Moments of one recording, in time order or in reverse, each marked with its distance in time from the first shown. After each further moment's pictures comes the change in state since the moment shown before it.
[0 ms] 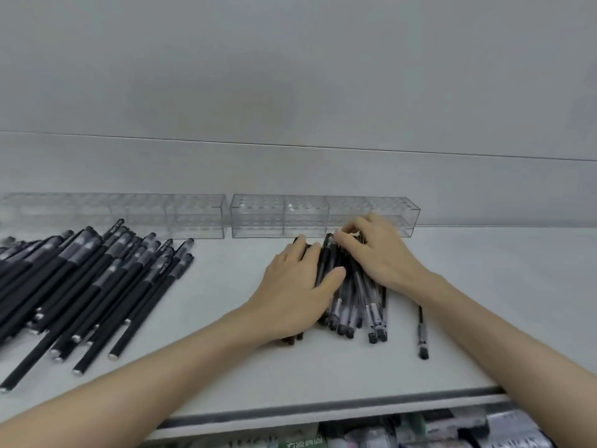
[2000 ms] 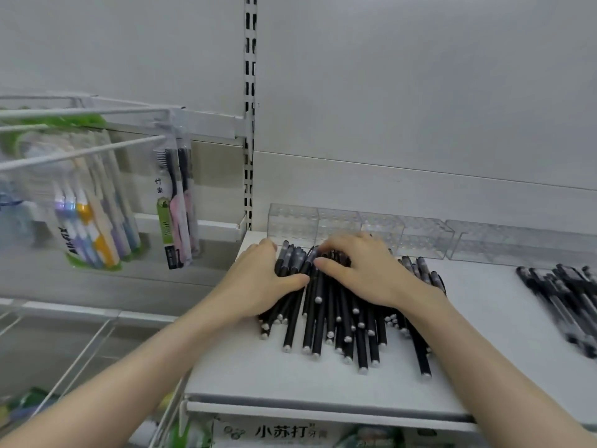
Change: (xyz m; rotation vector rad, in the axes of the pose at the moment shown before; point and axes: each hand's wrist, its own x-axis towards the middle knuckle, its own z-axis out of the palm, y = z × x) left_hand -0.152 -0.256 -0.232 -0.014 0.183 -0.328; right_hand 0.017 -0.323 0.167 -0.153 -0.204 -0.285
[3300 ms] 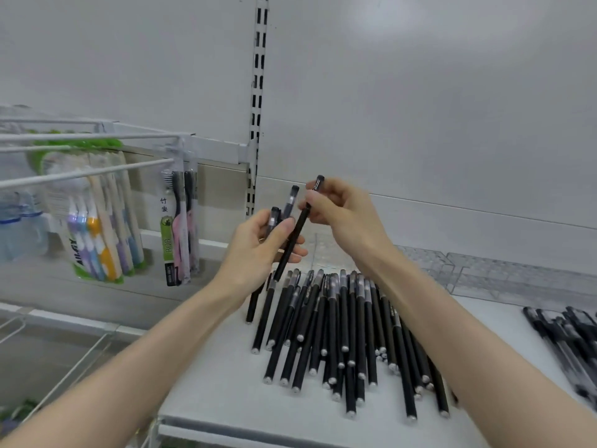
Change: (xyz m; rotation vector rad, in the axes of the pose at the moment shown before) left_hand 0.027 0.019 -0.006 -0.917 0.264 0.268; right_hand 0.045 -0.035 -0.046 0.980 0.320 -0.085
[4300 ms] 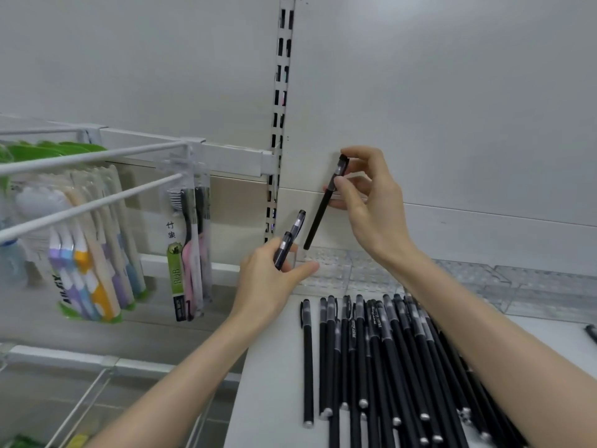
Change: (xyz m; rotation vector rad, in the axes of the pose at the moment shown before) left_hand 0.048 -0.059 -0.038 0.438 0.099 0.022; right_hand 0.070 0.037 0.021 -0.190 0.202 -0.348
